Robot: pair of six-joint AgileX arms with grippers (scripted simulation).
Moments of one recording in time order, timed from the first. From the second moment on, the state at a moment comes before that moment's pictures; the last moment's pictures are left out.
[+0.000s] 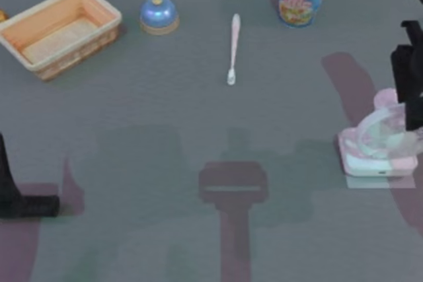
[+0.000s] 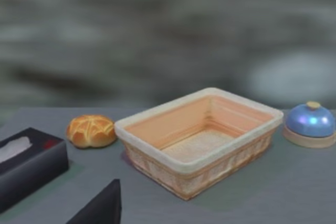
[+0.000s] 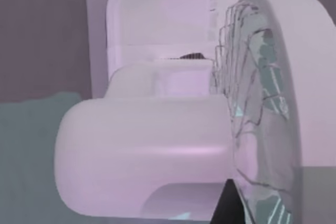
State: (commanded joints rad) left arm 0.00 0.00 0.00 0.00 0.00 0.00; right arm 0.24 1.83 1.53 -1.28 0.01 1.81
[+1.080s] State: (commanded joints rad) left arm 0.00 0.00 0.00 0.00 0.00 0.00; right arm 0.24 1.83 1.53 -1.28 0.01 1.81
